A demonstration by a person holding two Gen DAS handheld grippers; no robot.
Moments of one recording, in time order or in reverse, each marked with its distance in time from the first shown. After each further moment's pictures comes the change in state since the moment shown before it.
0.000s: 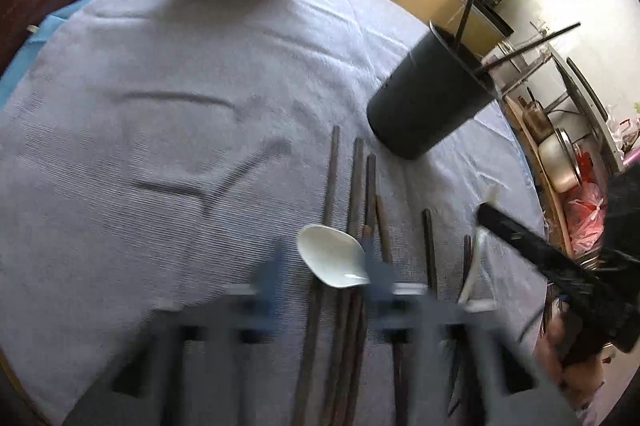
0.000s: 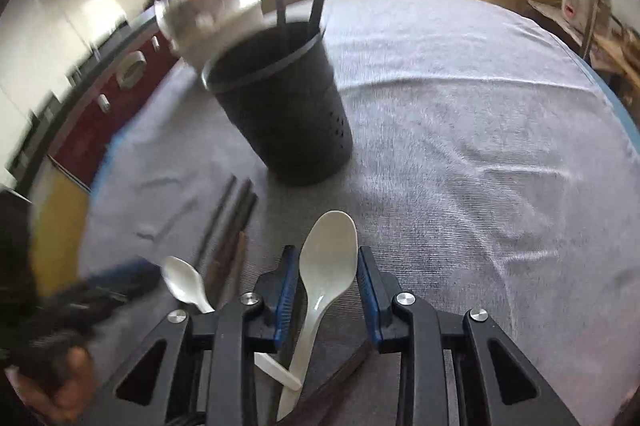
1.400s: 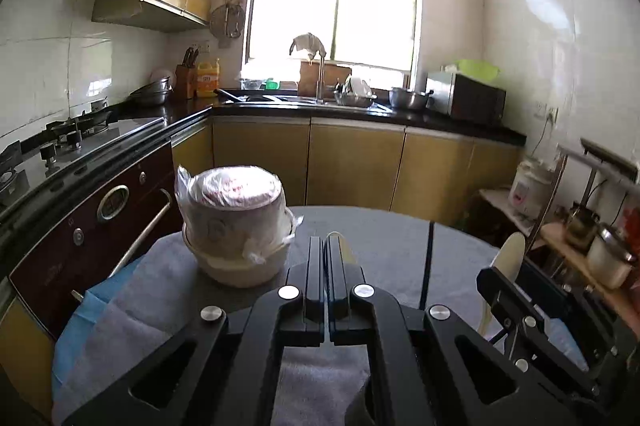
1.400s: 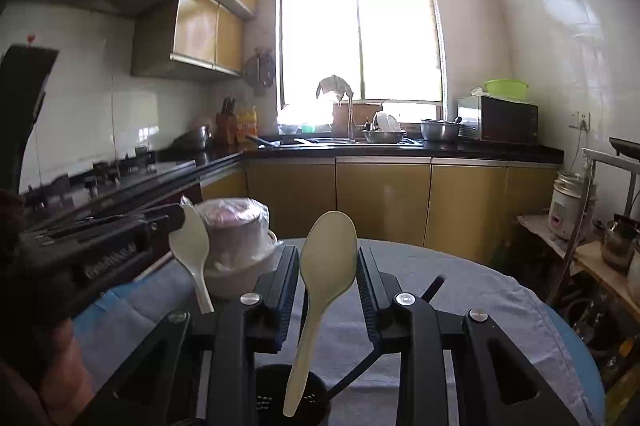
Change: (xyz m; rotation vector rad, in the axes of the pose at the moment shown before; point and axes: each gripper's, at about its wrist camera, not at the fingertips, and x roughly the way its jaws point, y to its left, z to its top) left arm -0.071 -0.109 0.140 0.211 -0.704 0.262; right arm -0.047 0.078 0.118 -0.309 -0.678 -0.127
